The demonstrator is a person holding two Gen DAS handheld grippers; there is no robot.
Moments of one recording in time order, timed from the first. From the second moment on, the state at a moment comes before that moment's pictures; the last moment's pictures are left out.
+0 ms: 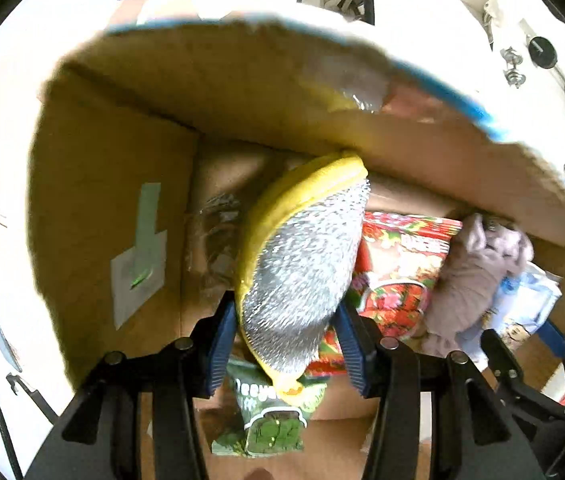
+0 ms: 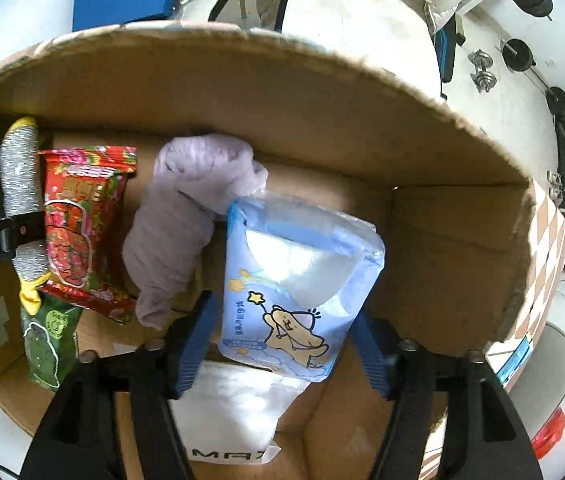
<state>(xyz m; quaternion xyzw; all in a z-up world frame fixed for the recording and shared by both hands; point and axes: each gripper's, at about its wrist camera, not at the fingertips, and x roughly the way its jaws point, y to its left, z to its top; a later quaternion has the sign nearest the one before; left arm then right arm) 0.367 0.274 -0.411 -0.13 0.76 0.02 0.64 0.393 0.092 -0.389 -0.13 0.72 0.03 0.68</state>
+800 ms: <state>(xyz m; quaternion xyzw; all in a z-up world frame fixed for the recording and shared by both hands) 0.241 0.240 -0.263 -0.05 0.61 0.03 0.79 0.257 0.068 -0.272 -0.05 0.63 0.05 0.77</state>
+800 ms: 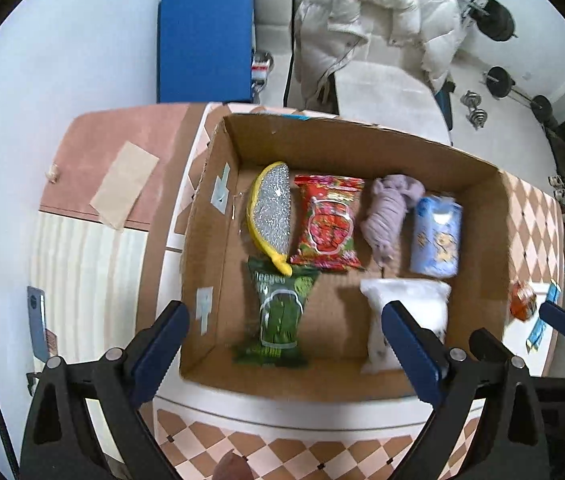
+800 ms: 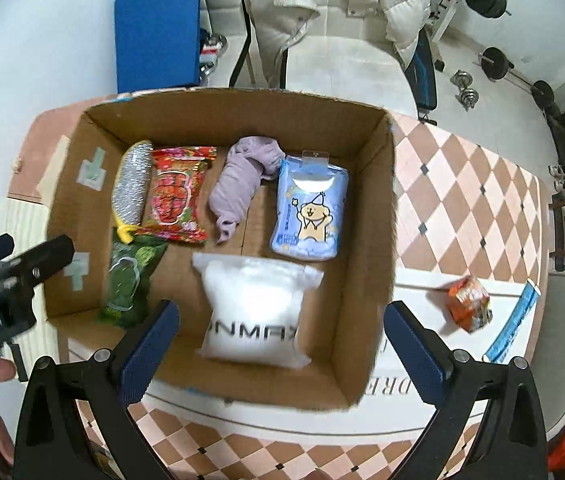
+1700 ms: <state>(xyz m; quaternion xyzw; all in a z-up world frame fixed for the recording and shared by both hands) 0.225 0.112 -0.184 0.01 0.55 -0.03 0.84 0.185 -0.040 -0.188 0.06 0.58 0.04 0.81</state>
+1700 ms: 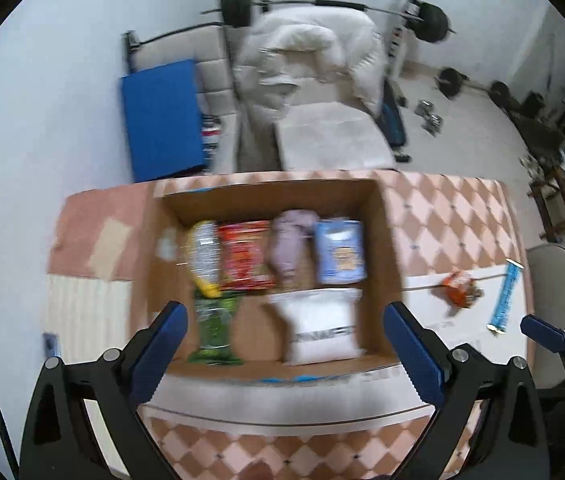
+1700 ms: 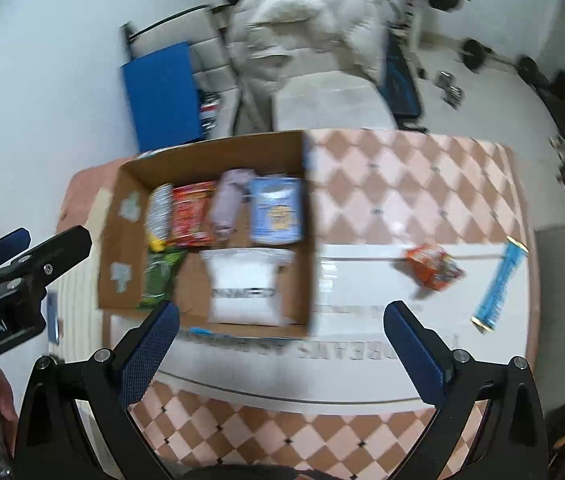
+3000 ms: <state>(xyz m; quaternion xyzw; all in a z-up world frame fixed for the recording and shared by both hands) 0.317 -0.171 -0.452 -0.01 0.78 -0.10 0.61 0.239 -0.379 -0.423 0.23 0.70 -0.17 0.66</state>
